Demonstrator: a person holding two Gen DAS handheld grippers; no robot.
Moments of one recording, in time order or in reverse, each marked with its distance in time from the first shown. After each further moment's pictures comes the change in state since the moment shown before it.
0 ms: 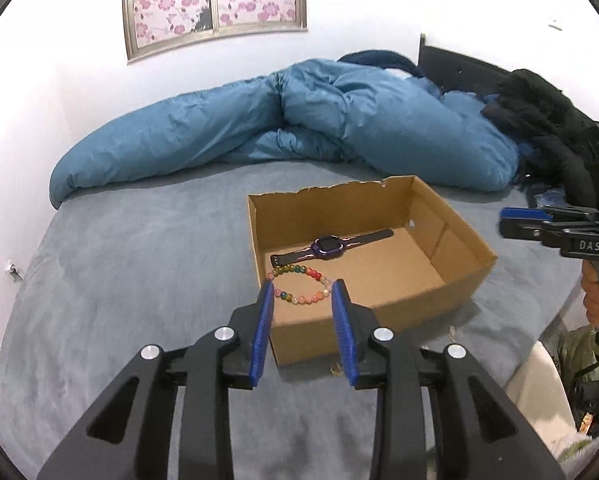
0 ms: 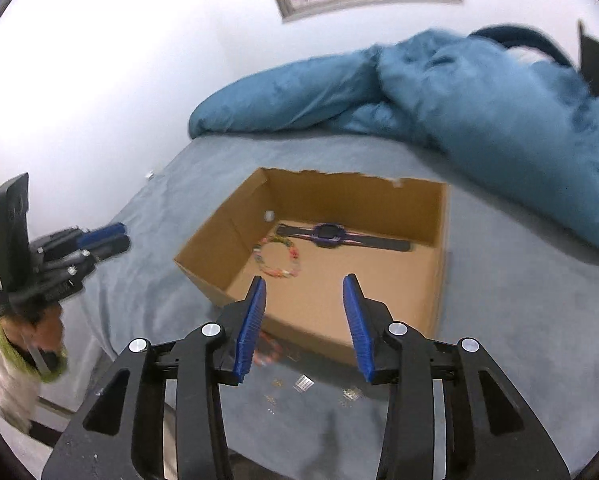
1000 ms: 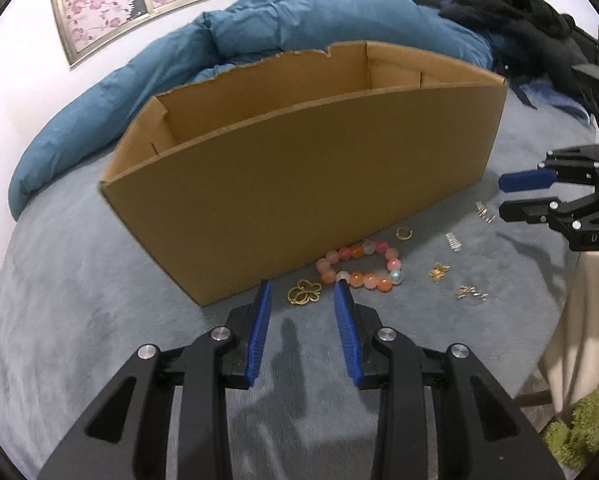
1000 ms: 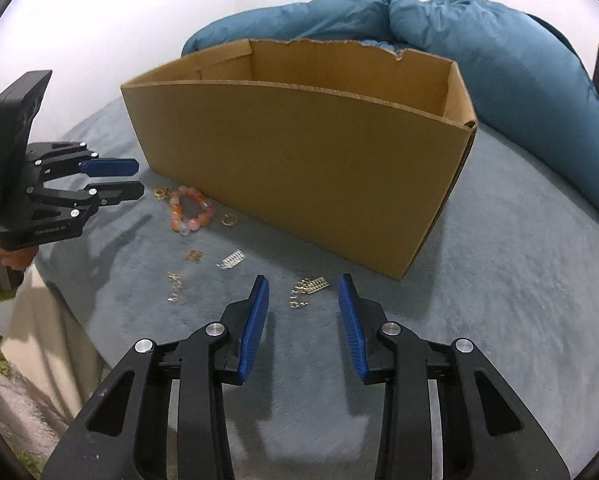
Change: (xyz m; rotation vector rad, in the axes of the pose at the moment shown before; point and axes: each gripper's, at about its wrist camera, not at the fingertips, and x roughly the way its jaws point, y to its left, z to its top) left arm 0.121 -0.051 -0.103 0.221 0.150 -0.039; right arm 0.081 -0.016 -0.124 -0.181 0.126 -0.089
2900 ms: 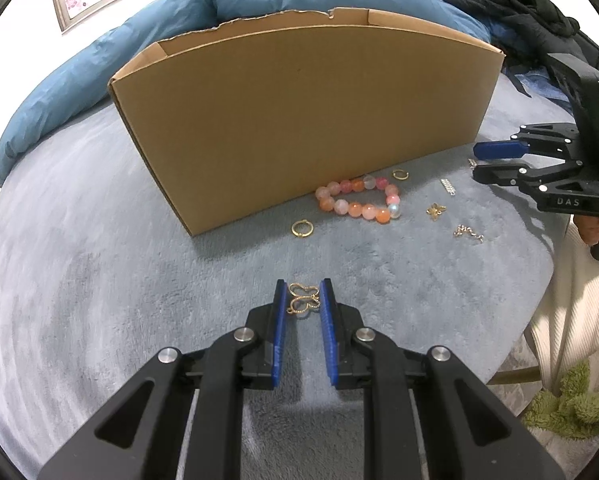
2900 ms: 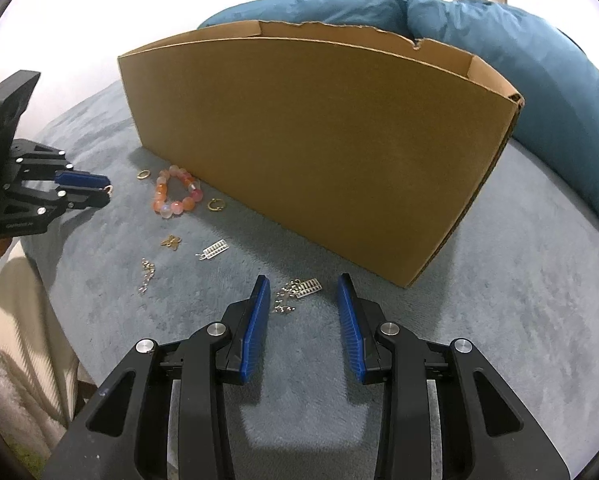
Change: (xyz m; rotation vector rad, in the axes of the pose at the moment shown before) left arm 0.007 0.011 -0.019 -0.040 0.090 -0.072; right arm 0.030 0.006 0.000 -0.074 0.009 0.016
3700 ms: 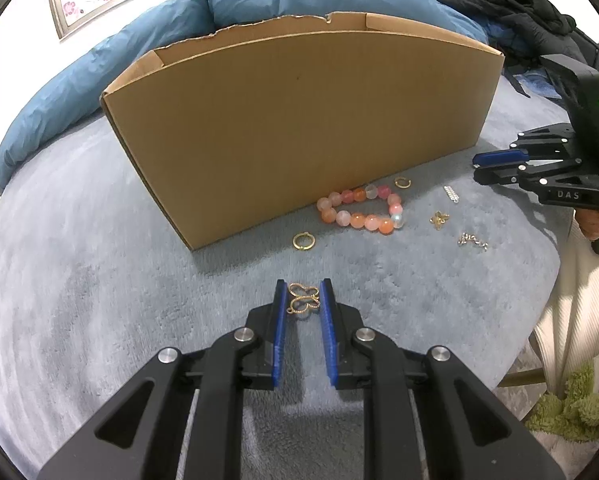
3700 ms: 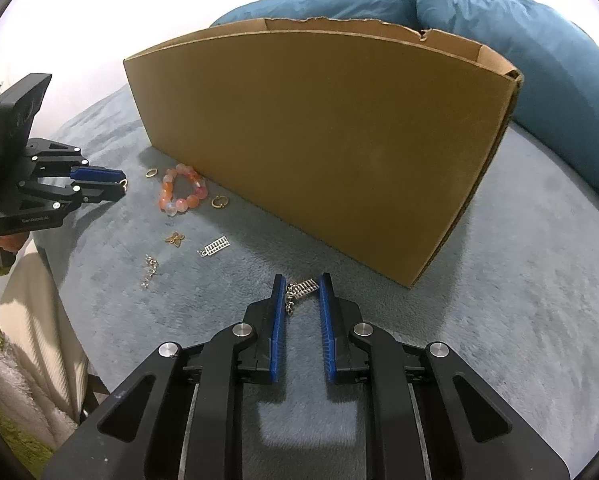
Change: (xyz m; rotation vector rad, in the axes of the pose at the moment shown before) left arm -0.001 -0.004 -0.003 0.008 -0.021 0.008; right arm 0.001 -0.010 0.000 0.011 0.013 0.065
